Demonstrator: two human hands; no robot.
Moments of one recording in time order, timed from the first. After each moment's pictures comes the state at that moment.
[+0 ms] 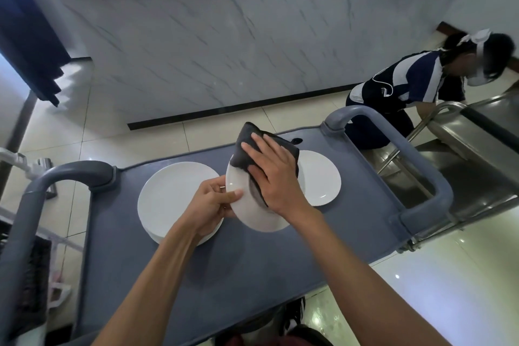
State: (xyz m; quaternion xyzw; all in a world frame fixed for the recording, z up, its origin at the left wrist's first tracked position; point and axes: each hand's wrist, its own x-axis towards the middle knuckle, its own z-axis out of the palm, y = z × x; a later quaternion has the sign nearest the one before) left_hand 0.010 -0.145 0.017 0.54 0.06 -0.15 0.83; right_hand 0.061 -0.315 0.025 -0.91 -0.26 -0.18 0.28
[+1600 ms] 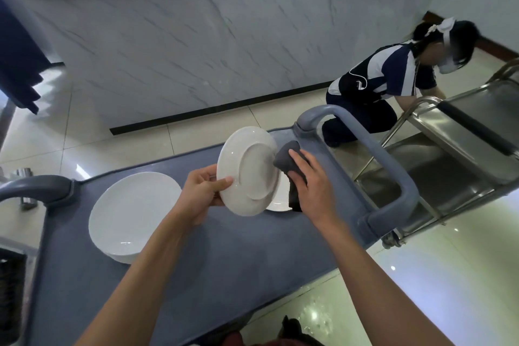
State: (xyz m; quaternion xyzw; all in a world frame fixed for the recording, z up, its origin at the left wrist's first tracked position) left_hand 0.055 -0.220 0.034 0.65 0.07 -0.11 0.75; right_hand 0.081 -0.481 -0.008 -0.92 -0.08 -0.16 0.35
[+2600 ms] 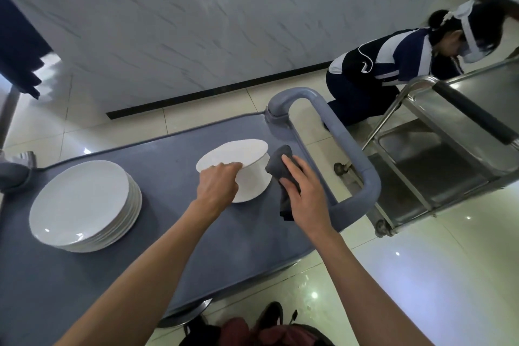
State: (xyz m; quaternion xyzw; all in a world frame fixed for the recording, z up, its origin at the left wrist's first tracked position) left_hand 0.109 -0.381 -0.031 1.00 -0.03 -0.01 0.08; right_hand 0.069 -0.597 -0.034 -0.90 -0.08 -0.10 0.42
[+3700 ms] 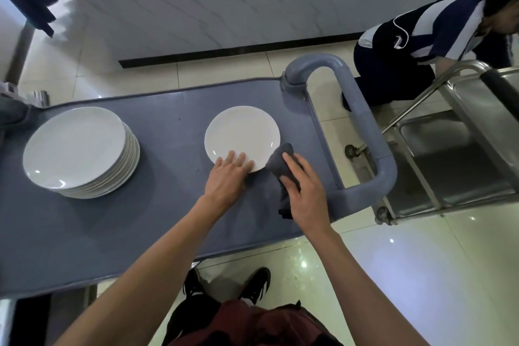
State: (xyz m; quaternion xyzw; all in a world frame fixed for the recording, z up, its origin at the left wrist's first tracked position) left_hand 0.073 -0.401 -0.118 0.99 -0.09 -0.05 0.06; right_hand 0.052 -0.614 -0.084 -0.89 -0.11 -0.04 0.44
